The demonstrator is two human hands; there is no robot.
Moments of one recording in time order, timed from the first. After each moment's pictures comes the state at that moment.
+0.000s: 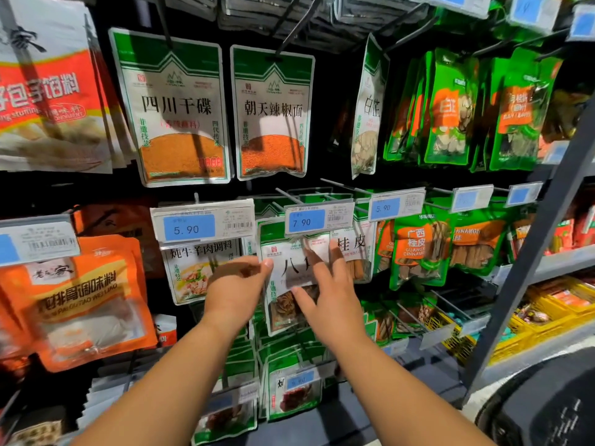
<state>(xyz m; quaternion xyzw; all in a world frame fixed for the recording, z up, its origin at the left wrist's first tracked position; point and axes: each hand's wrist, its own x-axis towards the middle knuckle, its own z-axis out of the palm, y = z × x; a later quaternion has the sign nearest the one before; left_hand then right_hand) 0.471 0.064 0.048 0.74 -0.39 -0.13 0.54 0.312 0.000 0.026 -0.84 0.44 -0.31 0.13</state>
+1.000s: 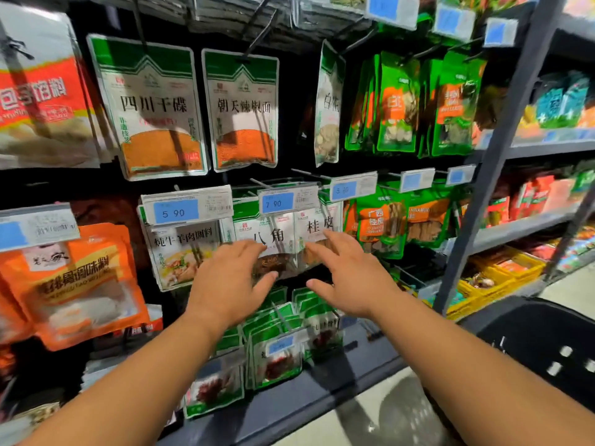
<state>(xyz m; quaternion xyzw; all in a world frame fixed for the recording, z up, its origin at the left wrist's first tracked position) 0.436 0.120 0.074 0.73 -0.64 0.13 0.20 0.222 0.028 0.083 -0.90 0.42 -0.11 -0.02</state>
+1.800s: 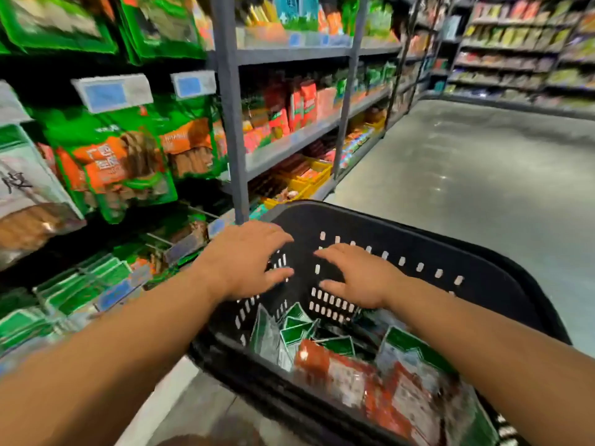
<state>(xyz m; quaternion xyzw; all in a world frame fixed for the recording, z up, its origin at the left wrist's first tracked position) 0.077 0.007 0.025 0.37 -0.93 0.04 0.04 -0.163 0.064 -0.017 -0.75 0.65 -0.02 0.09</state>
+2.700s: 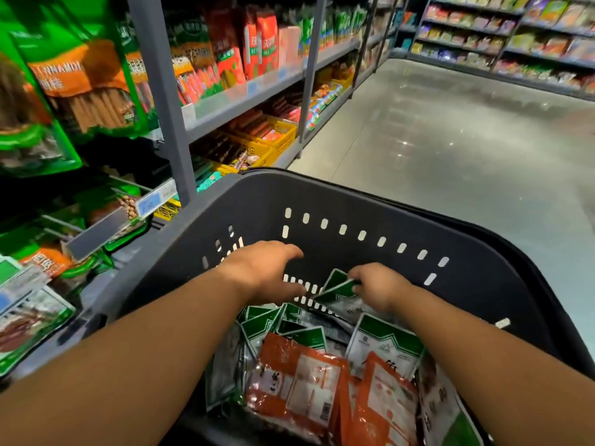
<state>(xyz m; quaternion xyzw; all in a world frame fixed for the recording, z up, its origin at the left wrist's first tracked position) -0.025 -0.036 -0.067 0.36 -0.92 -0.18 -0.06 -0.270 0.047 -0.128 -0.59 0.78 0.05 0.21</state>
